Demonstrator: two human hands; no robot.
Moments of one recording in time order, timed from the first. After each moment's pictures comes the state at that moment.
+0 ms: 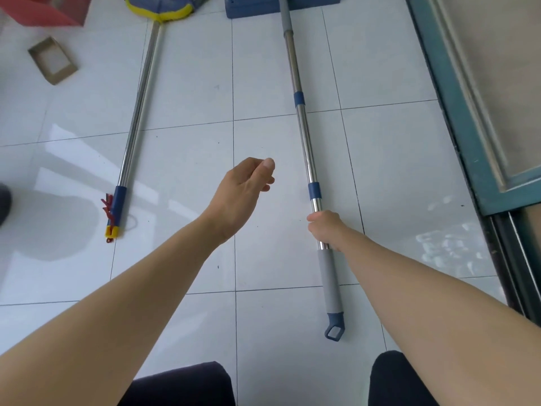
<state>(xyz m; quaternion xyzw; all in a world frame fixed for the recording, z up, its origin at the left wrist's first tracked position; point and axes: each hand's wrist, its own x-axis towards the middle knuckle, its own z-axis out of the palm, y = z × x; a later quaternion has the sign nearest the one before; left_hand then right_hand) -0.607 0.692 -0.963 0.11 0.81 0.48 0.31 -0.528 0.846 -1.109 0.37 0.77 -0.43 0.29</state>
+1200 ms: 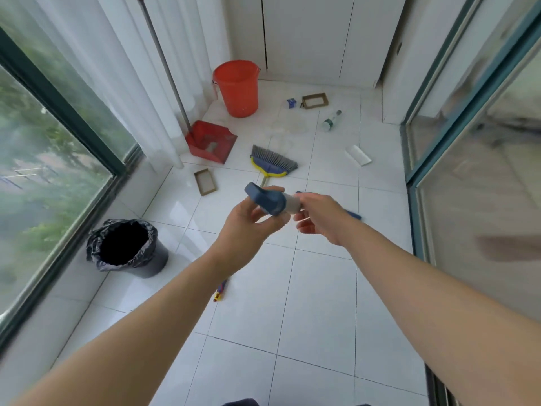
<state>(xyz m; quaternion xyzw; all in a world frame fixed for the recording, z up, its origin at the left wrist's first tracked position) -0.671 0.598 -0.425 0.10 0.78 0.59 0.17 -0.705 0.768 -0.487 0.25 0.70 -0.64 0.18</state>
